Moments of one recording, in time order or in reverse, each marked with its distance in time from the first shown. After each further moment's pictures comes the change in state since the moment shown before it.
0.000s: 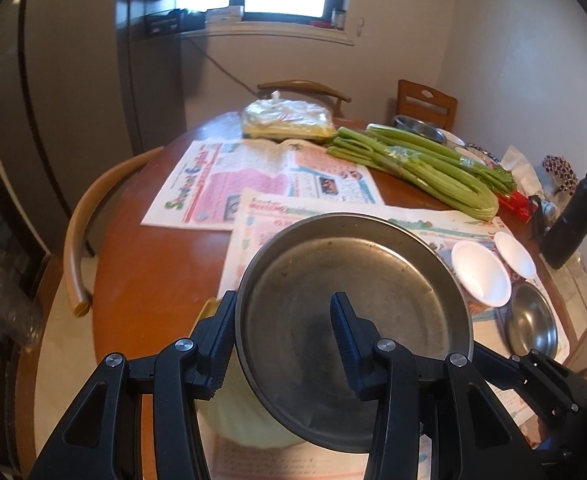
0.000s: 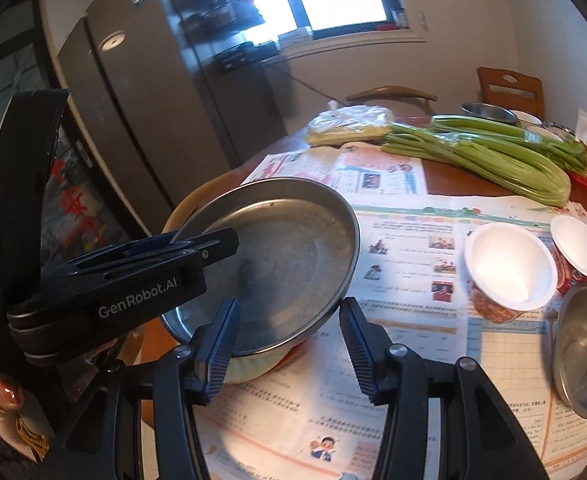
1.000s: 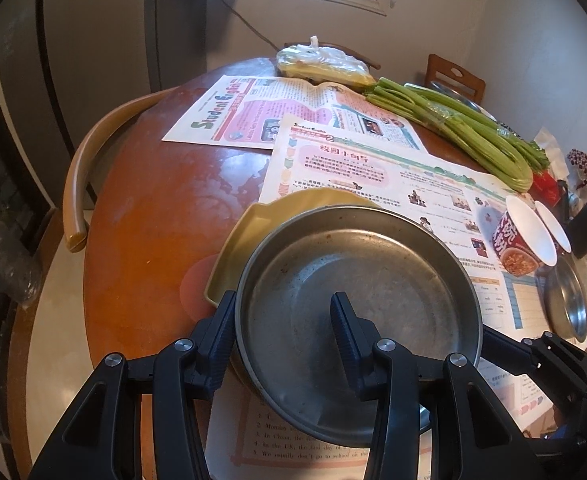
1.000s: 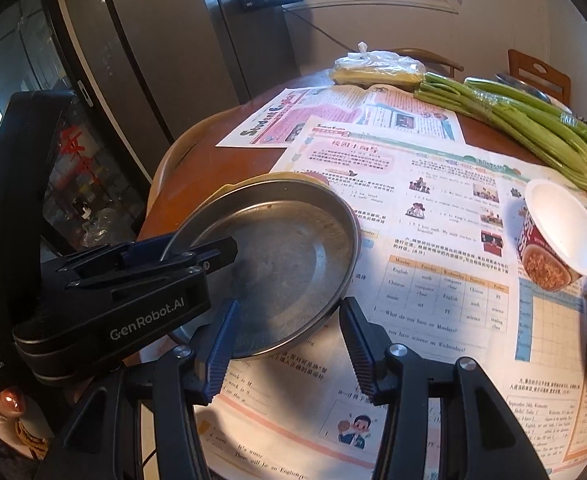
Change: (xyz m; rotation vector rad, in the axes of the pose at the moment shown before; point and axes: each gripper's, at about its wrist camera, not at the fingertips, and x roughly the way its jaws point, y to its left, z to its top) left arm 0.052 0.037 -0.050 -0.075 0.111 0.026; right arm 0.060 0.019 -0.033 -0.079 0.167 -0.024
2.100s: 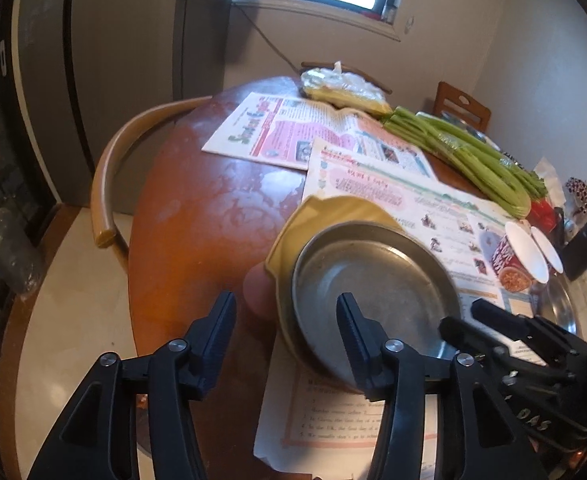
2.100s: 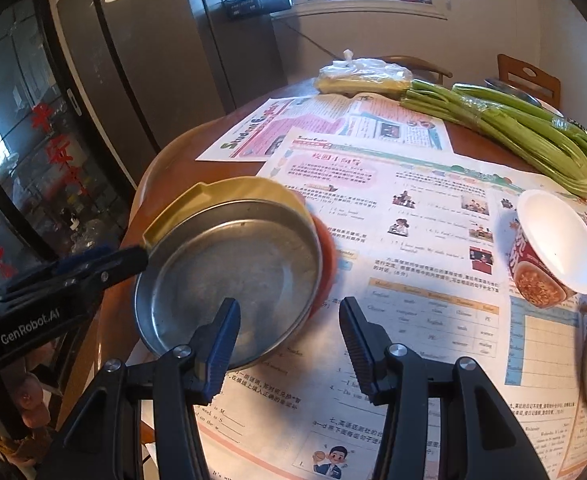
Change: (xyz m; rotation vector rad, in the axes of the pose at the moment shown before) left arm -0.027 0.040 -0.007 -0.069 -0.052 -0.008; right arm 0.003 -0.015 0.007 0.027 -0.036 -0.031
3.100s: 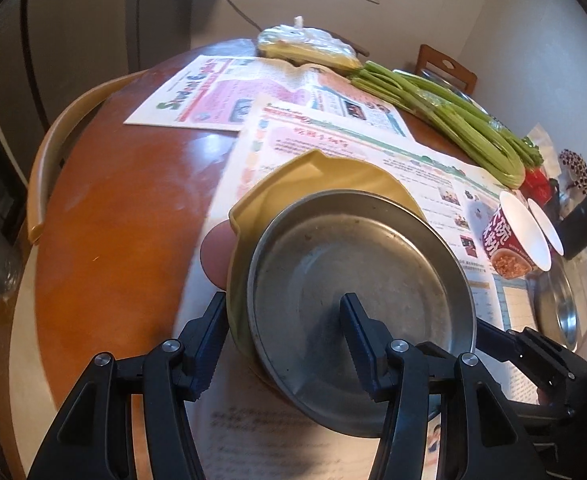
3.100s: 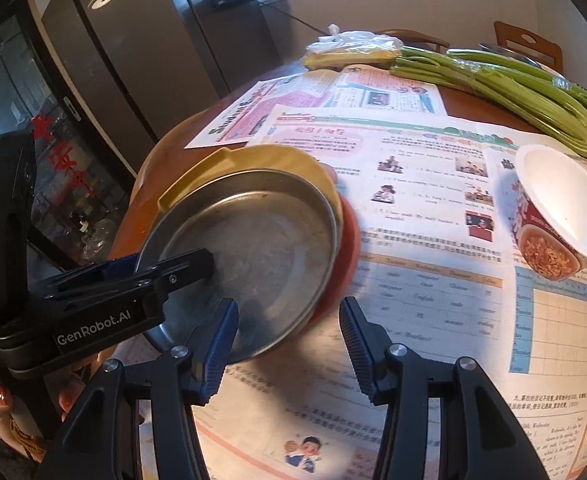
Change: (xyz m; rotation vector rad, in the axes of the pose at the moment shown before) left arm 0.057 -0.060 0.009 0.057 0.115 -0.065; right arm 0.012 -0.037 -0.008 0.070 0.059 0.054
